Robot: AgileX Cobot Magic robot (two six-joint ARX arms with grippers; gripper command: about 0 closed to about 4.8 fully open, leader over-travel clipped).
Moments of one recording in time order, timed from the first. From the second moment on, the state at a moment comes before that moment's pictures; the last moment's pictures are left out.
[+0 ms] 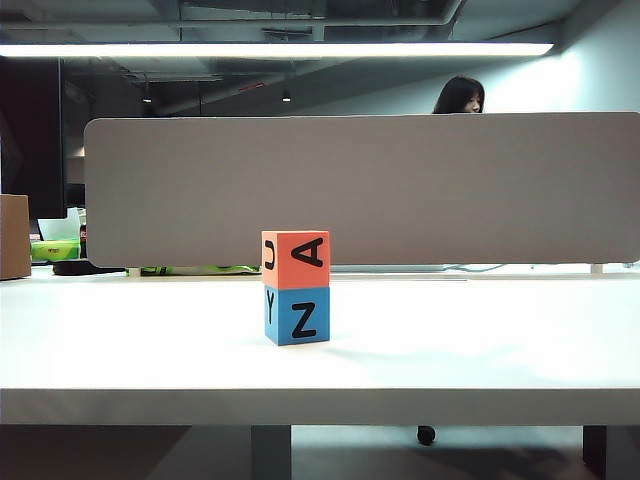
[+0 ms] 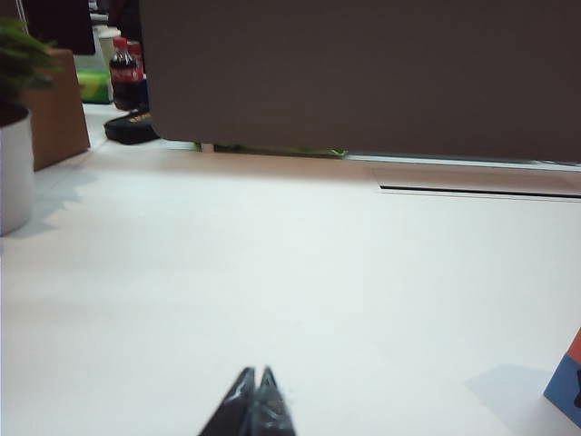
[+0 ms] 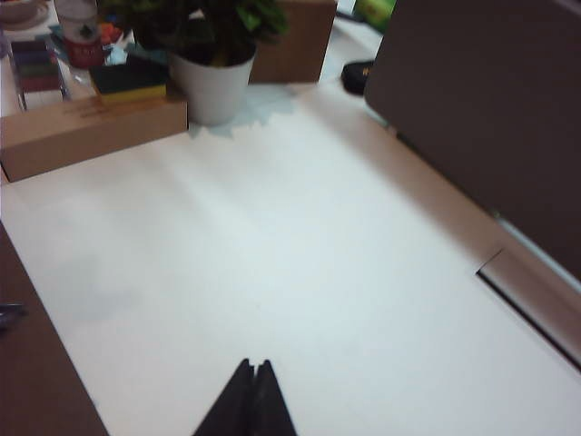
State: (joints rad) left arm 0.01 0.01 0.19 -0.17 0.06 -0.06; right arm 1.02 1.77 2.25 -0.88 0.28 -0.14
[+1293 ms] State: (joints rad) left arm 0.01 0.01 0.00 0.03 0.22 -0.04; right arm 1.99 1.43 2.15 -1.39 1.38 0.15
